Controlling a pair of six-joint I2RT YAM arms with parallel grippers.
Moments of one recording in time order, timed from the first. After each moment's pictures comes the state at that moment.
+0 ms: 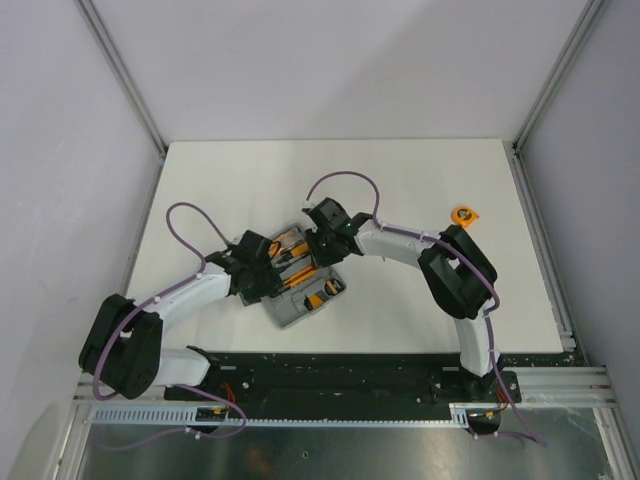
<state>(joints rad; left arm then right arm) -0.48 1.31 0.68 -0.53 -0.12 -0.91 0.81 2.02 1.45 -0.41 -0.09 0.39</state>
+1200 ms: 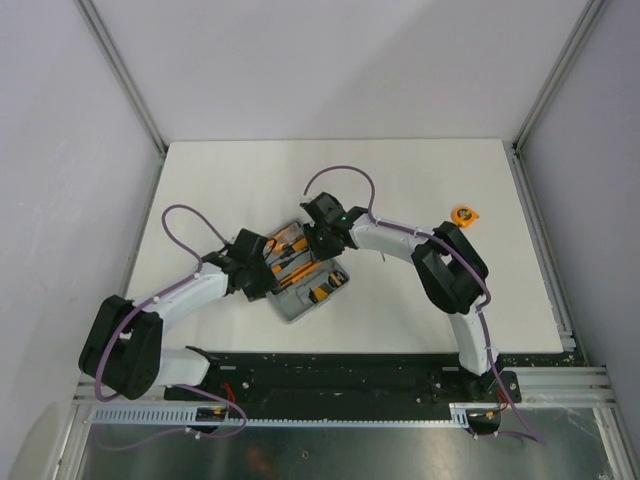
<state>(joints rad) -0.45 1.31 0.66 -0.49 -0.07 -0.92 0.81 2.09 1.55 -0.46 -0.06 0.37</state>
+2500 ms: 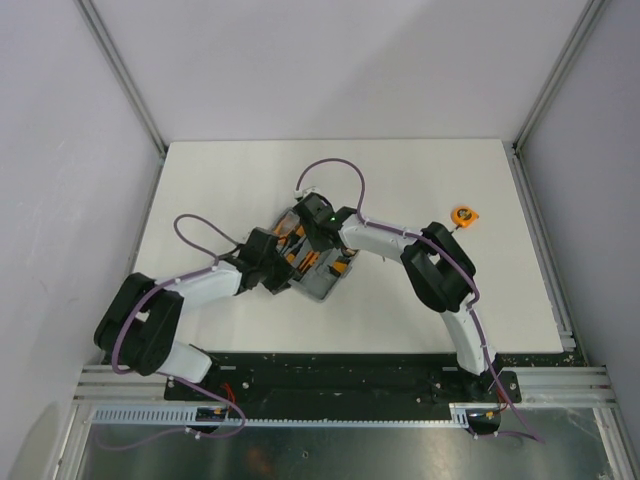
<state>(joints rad) -0.49 1.47 0.63 -0.19 0.03 -1.16 0.84 2.17 1.65 -0.46 0.26 0.30</state>
